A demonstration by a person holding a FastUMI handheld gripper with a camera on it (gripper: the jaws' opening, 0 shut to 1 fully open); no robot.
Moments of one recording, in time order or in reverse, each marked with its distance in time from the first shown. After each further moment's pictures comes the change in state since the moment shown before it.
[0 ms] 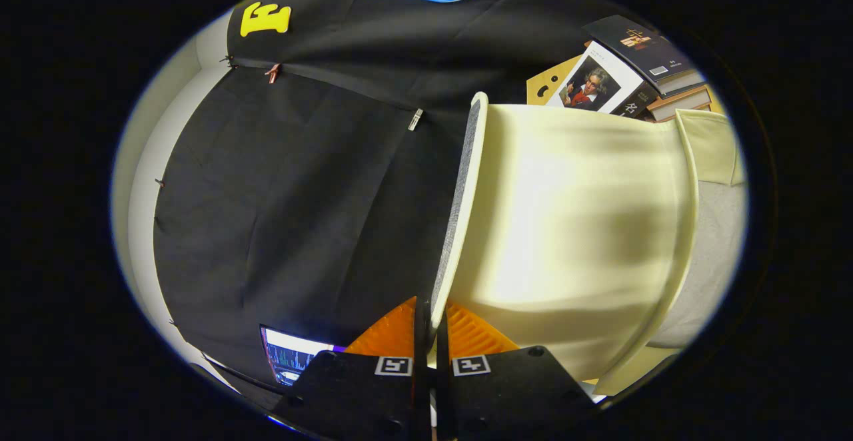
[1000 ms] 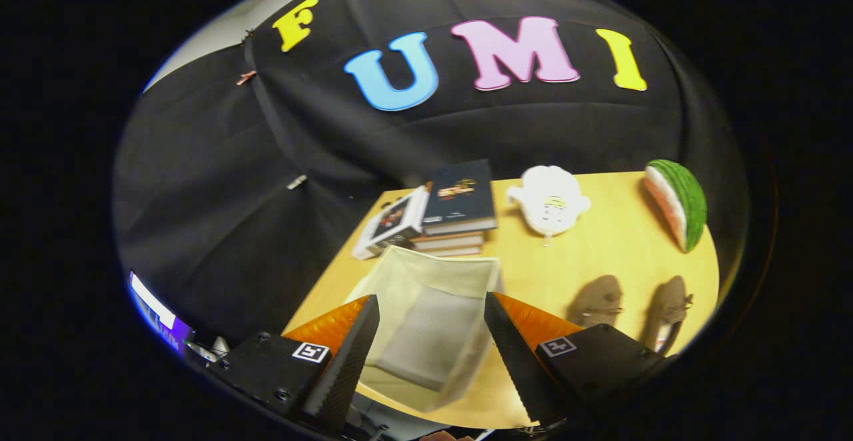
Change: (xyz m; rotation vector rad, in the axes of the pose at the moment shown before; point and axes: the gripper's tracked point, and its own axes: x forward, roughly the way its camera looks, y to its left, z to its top) arm -0.322 -0.172 0.083 -0.407 -0.397 -0.696
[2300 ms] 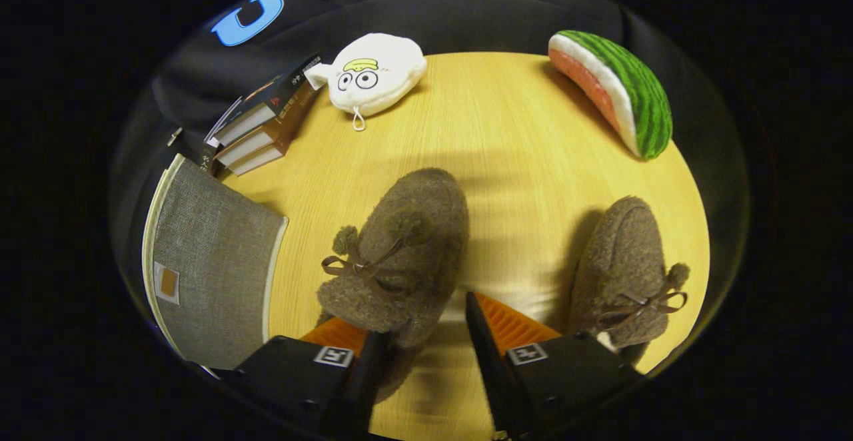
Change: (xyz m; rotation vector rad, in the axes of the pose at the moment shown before) arm 0.090 -0.240 -0.144 0.127 0.423 -0.227
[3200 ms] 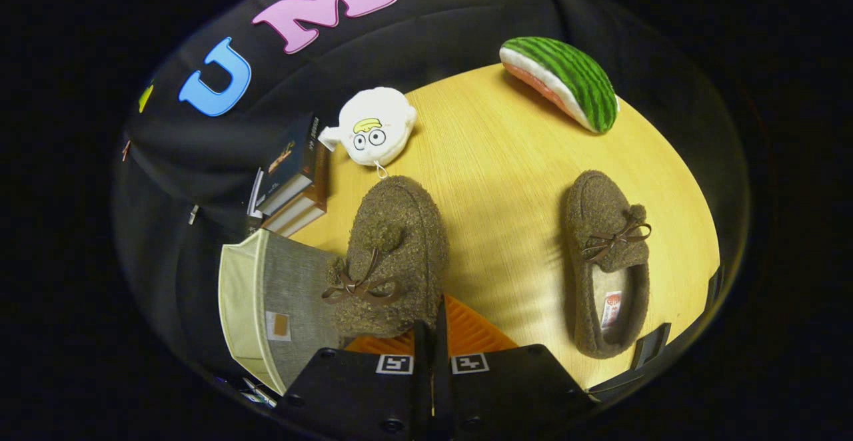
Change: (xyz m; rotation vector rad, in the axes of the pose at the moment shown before) arm -0.111 0.042 0.026 0.271 -0.152 0.033
